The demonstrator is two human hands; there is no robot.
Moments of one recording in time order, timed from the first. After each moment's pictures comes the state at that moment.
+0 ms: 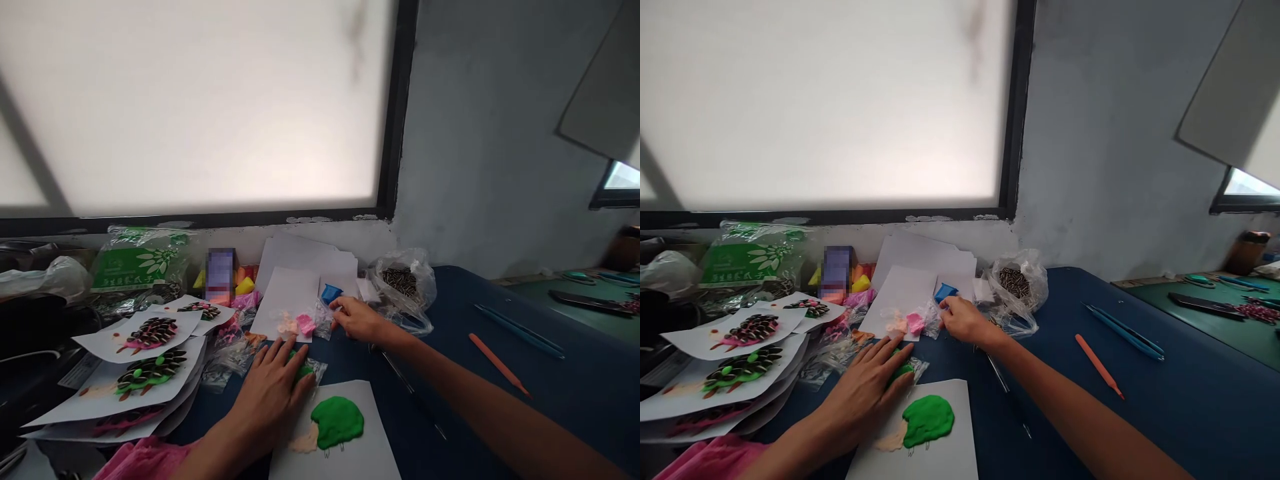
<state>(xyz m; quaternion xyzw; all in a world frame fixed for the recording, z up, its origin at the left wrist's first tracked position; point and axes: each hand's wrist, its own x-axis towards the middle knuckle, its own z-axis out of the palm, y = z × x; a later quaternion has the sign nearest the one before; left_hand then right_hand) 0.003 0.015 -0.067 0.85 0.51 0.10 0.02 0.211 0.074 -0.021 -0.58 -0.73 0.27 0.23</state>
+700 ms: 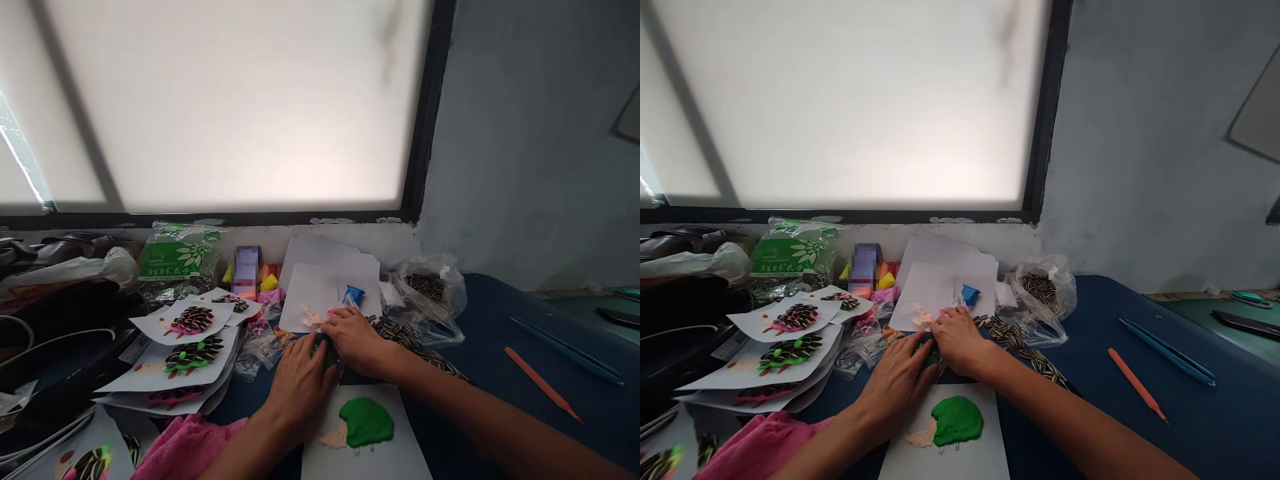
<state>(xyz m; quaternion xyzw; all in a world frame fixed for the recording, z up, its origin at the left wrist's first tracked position) 0.012 0.013 -0.066 0.84 0.52 0.18 0.01 0.160 0.065 -0.036 -0.42 -0.90 0.00 0.07</state>
